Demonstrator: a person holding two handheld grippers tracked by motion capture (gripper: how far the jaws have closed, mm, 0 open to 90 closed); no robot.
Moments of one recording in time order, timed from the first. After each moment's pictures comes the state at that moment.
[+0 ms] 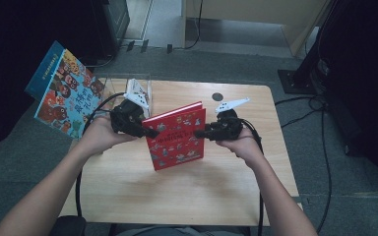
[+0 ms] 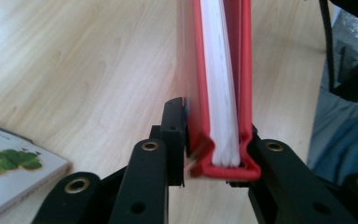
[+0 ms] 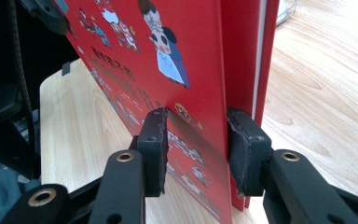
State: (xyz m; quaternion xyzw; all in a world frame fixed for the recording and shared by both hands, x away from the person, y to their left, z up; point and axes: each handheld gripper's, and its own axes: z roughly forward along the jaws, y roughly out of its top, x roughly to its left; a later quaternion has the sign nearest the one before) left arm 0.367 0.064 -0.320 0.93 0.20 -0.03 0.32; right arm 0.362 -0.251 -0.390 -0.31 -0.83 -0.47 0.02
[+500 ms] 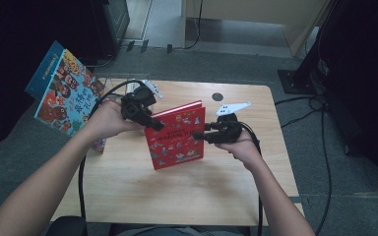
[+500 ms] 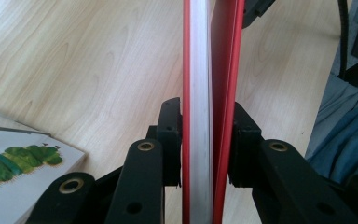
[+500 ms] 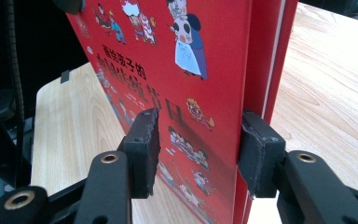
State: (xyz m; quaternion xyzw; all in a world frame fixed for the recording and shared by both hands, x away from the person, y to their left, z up) left arm 0.386 0.029 -0.297 0.95 0.19 -0.03 0.24; right arm 0.357 -0.252 -0.399 -0.30 -0.81 -0.50 -0.01
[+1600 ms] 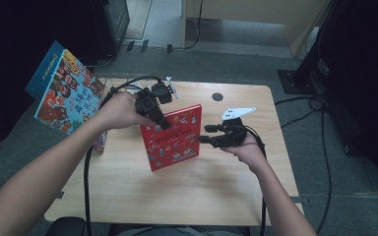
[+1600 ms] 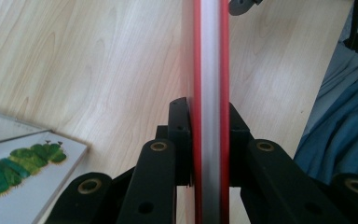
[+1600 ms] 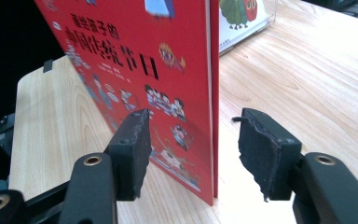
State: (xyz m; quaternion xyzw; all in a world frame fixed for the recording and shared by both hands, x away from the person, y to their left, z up) left arm 0.391 -0.006 -0.285 0.97 0.18 -0.04 0.16; right arm 0.352 -0.267 -0.412 -0.30 -0.82 -0.49 -0.03
